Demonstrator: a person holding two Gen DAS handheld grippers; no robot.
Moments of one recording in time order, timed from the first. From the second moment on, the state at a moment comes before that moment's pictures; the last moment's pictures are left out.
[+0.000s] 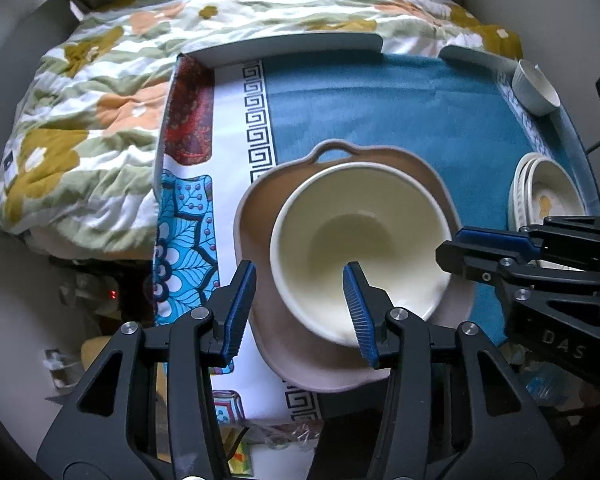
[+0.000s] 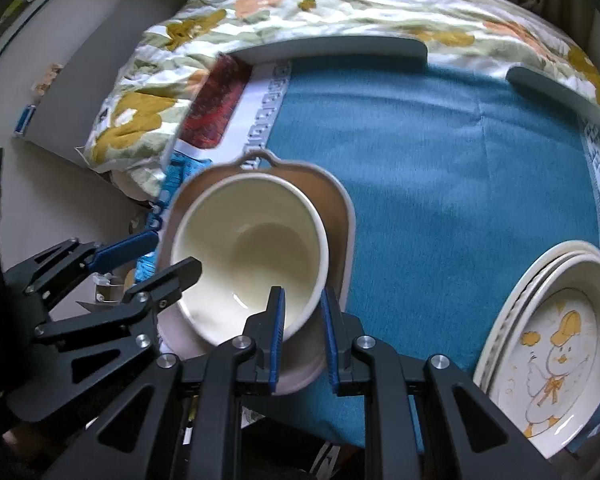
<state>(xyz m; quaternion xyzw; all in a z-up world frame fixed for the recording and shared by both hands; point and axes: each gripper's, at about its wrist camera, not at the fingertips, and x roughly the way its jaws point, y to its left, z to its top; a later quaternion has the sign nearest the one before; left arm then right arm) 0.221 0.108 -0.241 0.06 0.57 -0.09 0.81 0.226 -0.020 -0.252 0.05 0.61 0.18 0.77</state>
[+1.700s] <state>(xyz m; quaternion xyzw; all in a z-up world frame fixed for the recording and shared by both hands) 0.444 -0.323 -0.282 0.08 0.57 -0.32 0.75 0.317 -0.438 -0.279 0.34 0.52 -0.06 0.78</state>
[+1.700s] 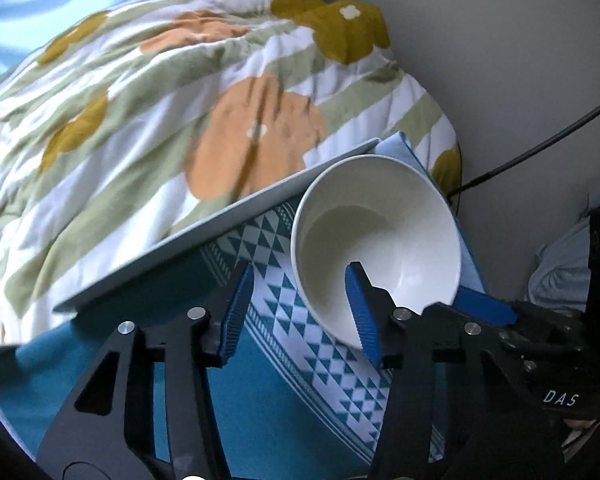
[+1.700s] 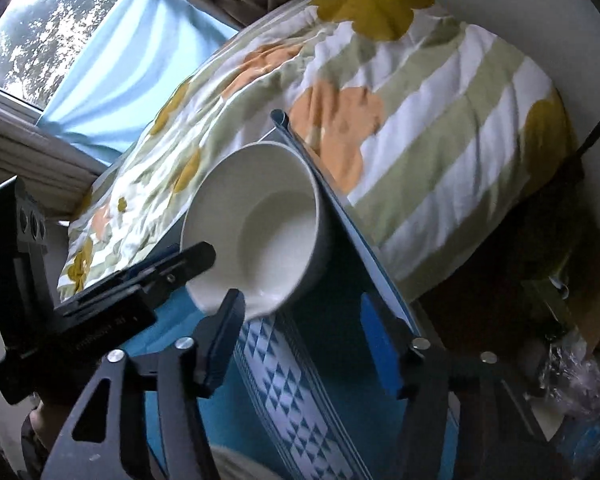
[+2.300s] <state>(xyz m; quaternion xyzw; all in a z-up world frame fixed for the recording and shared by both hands) 0.449 -0.335 -0.289 0.11 0.56 -0.33 0.75 0.343 -0.439 -0.287 0.30 0.52 -0.09 0.80</state>
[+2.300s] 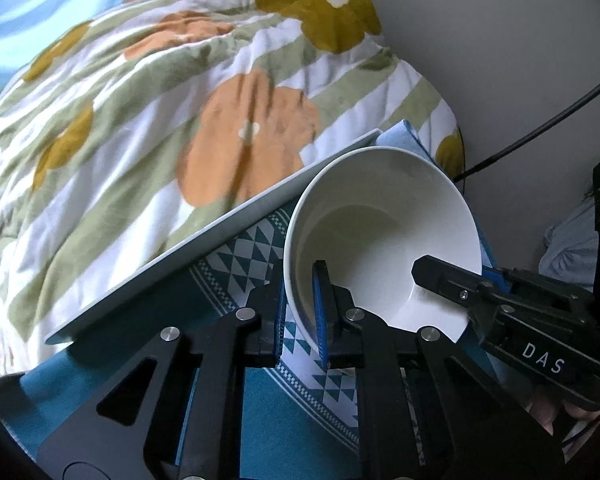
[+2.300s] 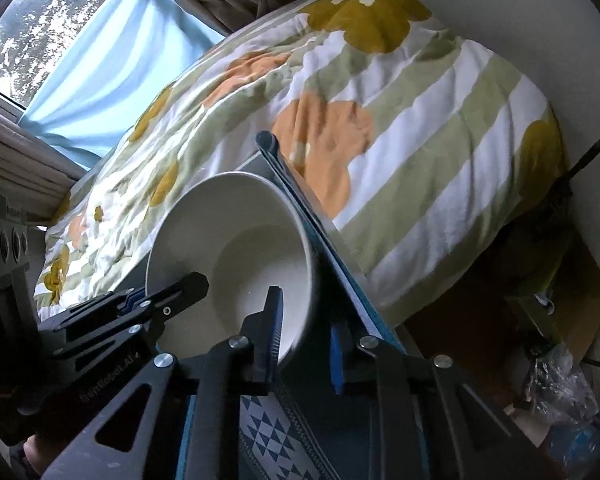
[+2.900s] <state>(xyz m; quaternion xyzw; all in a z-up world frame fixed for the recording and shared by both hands) 0.354 -0.247 -0.161 0.04 0.49 -0.22 0.84 0.301 -0.373 -0.175 0.21 0.47 0.04 0.85</state>
